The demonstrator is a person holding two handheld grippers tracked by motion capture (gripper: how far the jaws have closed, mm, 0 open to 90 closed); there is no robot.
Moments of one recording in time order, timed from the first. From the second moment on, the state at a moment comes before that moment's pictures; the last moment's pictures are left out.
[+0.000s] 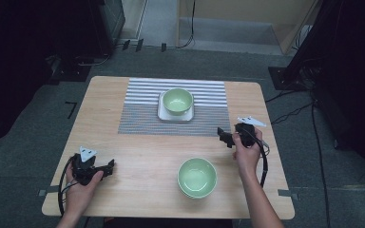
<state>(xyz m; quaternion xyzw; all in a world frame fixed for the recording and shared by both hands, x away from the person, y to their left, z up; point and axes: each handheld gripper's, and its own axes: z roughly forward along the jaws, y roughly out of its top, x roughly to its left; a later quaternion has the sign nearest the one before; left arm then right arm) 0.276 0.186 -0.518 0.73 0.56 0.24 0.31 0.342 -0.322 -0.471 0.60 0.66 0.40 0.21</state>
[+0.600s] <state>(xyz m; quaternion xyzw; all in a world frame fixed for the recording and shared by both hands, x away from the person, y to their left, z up) 0.276 0.186 -0.518 0.73 0.56 0.24 0.31 0.324 -0.337 -0.476 0.60 0.66 0.39 0.22</state>
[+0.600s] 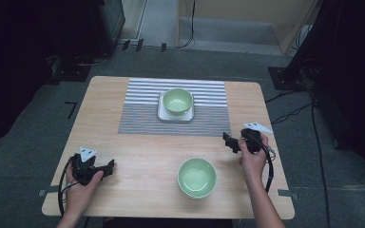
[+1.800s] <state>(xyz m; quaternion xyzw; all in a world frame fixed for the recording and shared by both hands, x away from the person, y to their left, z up) 0.276 0.186 -0.518 0.73 0.56 0.24 0.31 0.282 -0.378 -0.490 0.63 0.64 0.38 0.24</state>
